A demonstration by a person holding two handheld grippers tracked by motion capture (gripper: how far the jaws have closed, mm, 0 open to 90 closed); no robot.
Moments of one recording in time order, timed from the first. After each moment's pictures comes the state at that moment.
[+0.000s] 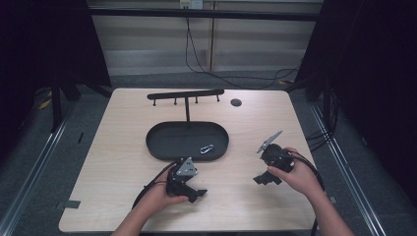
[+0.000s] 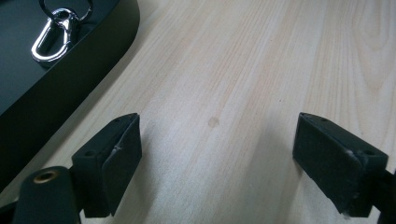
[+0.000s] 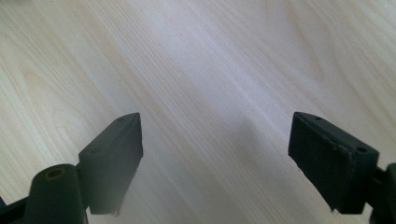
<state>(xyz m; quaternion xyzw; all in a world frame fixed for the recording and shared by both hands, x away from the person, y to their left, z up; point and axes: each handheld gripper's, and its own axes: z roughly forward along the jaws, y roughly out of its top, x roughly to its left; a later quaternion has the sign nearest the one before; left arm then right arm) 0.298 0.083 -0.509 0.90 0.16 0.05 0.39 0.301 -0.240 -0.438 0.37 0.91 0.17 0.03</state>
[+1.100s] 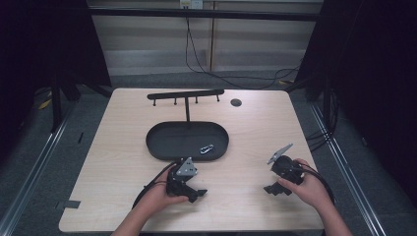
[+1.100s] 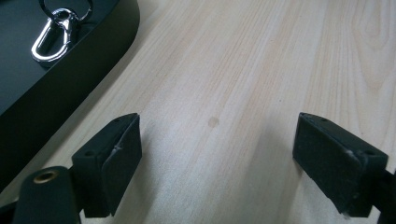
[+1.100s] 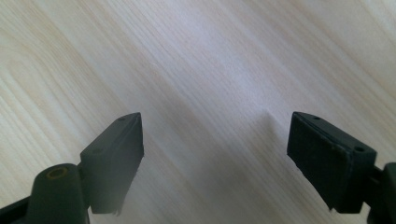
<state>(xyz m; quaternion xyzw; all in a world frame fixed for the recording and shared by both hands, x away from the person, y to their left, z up) 0.298 0.083 -0.509 0.90 0.16 0.05 0.39 0.276 -0.270 -0.466 0.39 0.91 0.15 0.05</state>
